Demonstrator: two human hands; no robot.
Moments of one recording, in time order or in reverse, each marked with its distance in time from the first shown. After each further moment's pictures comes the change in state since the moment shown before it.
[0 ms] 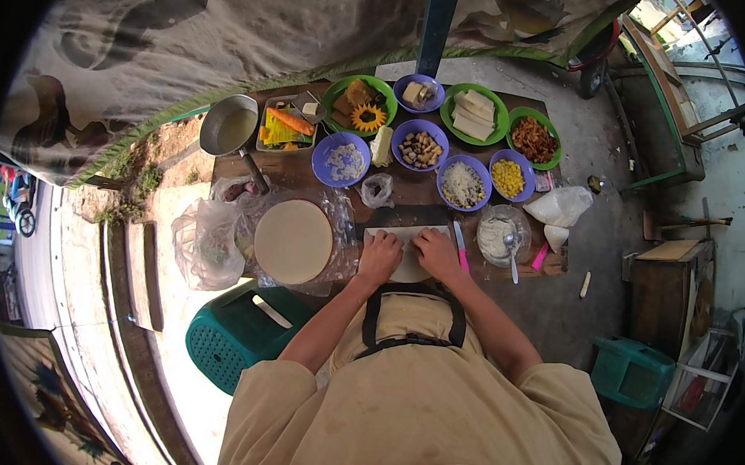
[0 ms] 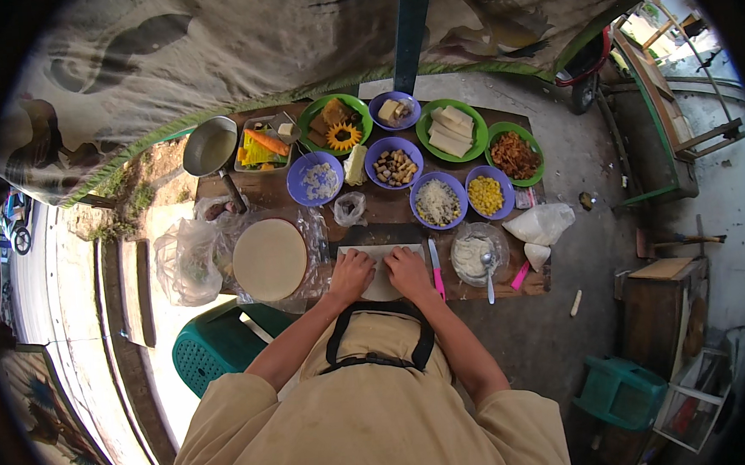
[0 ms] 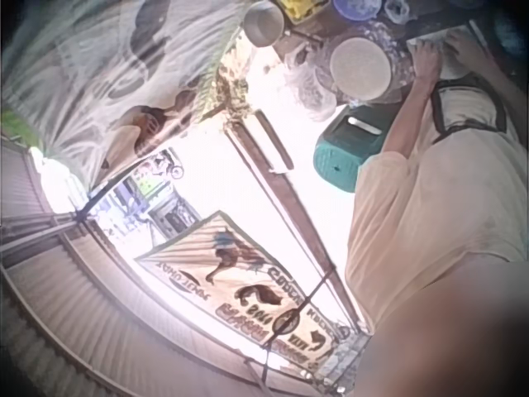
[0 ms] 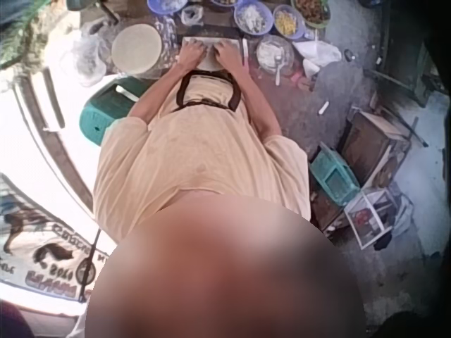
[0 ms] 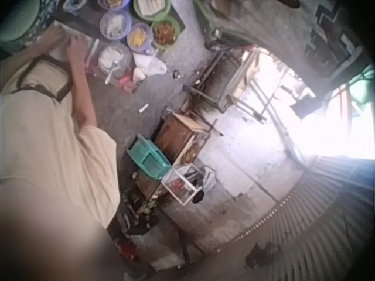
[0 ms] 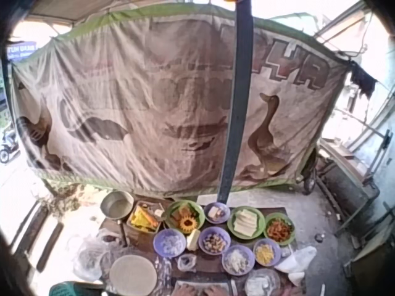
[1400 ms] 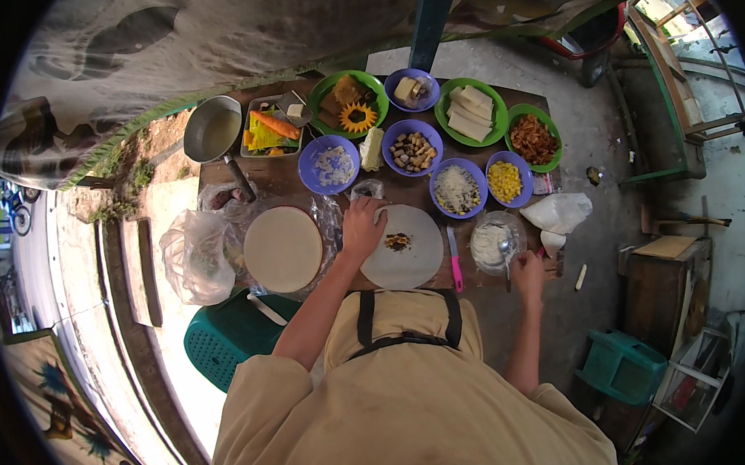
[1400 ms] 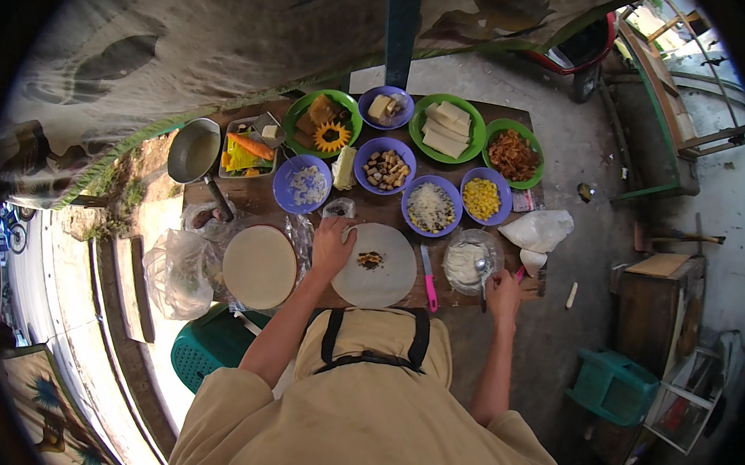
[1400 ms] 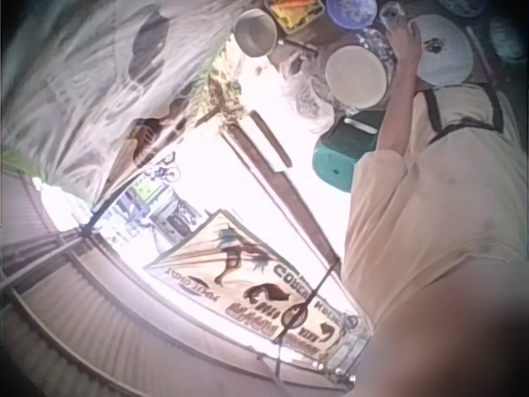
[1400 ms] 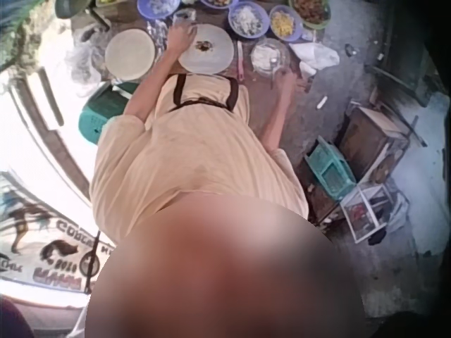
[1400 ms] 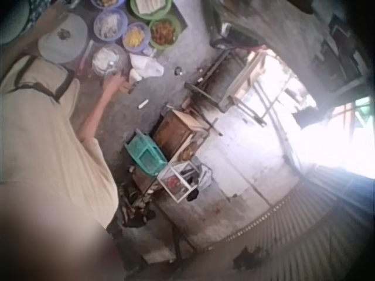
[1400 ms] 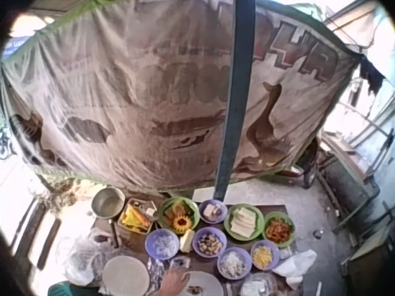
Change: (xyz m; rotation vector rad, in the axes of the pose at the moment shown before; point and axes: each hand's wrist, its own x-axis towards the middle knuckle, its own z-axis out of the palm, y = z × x) left_hand 0.096 -0.036 -0.042 -0.370 0.122 -0.385; right_hand -0.116 0.122 -0.138 -0.078 0.114 0.874
